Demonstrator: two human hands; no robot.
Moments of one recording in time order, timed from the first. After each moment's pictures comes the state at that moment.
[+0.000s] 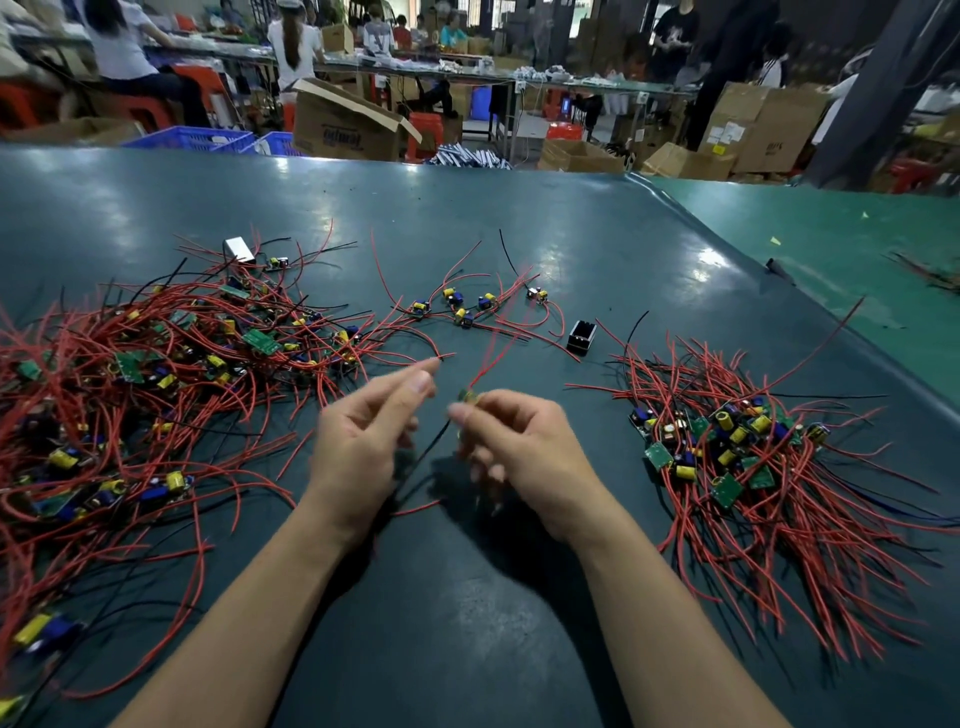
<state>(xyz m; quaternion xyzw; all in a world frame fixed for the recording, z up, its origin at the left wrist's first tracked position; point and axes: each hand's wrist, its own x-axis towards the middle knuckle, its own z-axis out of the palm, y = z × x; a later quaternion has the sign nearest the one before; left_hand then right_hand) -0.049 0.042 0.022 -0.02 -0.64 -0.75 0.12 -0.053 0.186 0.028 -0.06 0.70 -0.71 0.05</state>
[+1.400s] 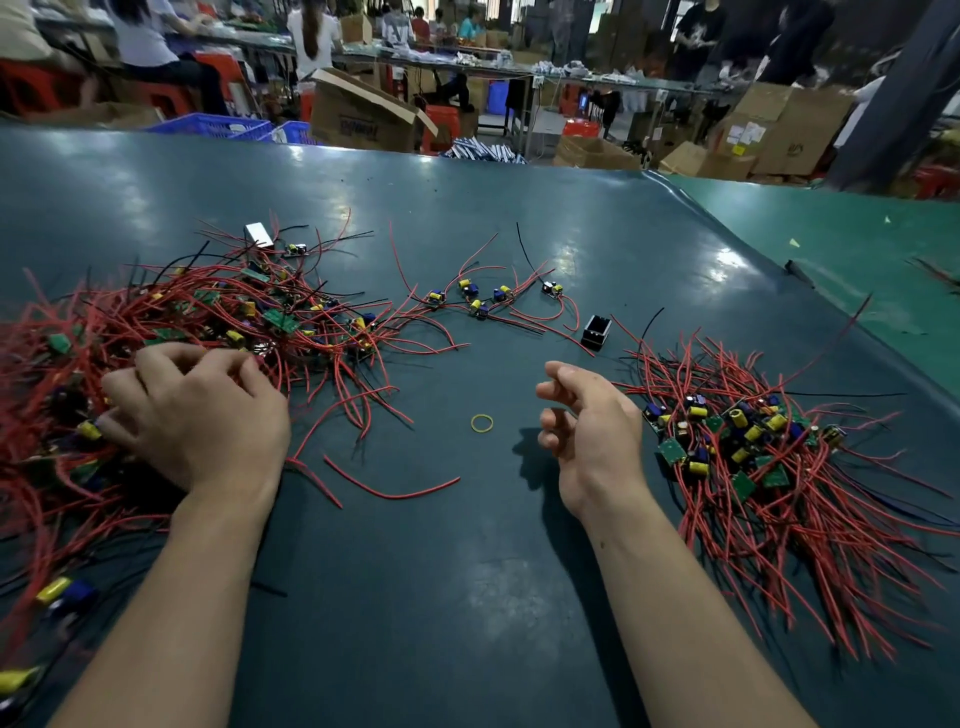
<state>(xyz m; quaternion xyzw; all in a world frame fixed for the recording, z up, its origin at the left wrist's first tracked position) -0.068 -0.051 0.010 0.31 -0.85 -0.16 0.38 -0.064 0.201 0.030 0.16 0.54 -0.82 -0.08</state>
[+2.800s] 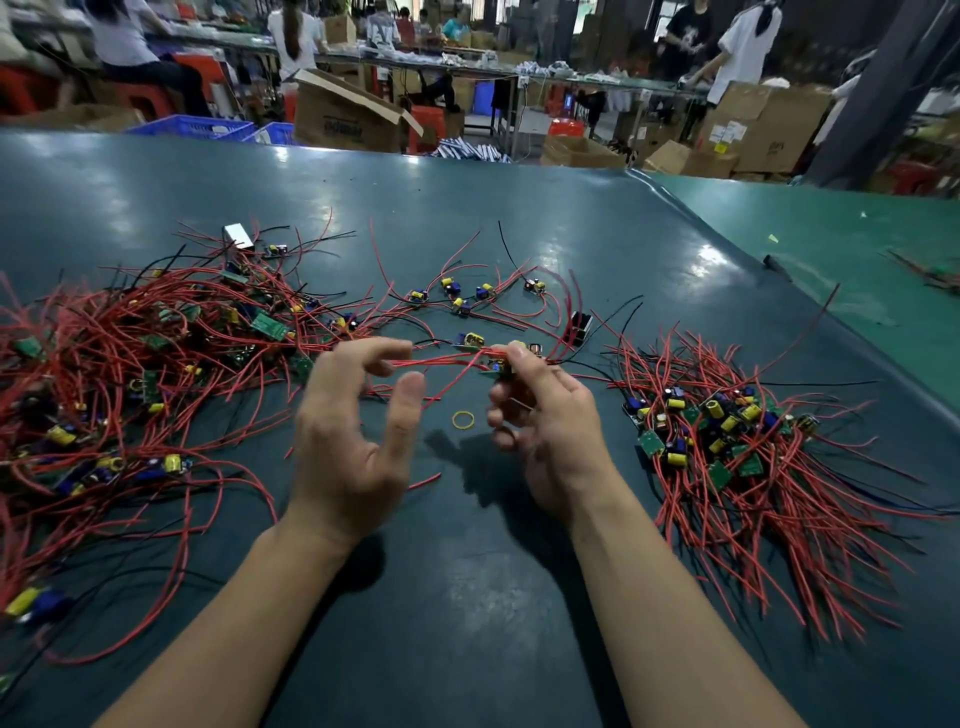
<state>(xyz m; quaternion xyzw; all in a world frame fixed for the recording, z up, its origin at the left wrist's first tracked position) -0.038 0.037 0.018 -0.16 -0.78 -0.45 0.41 -0.060 0.196 0.030 0.03 0.53 -0.85 0.02</state>
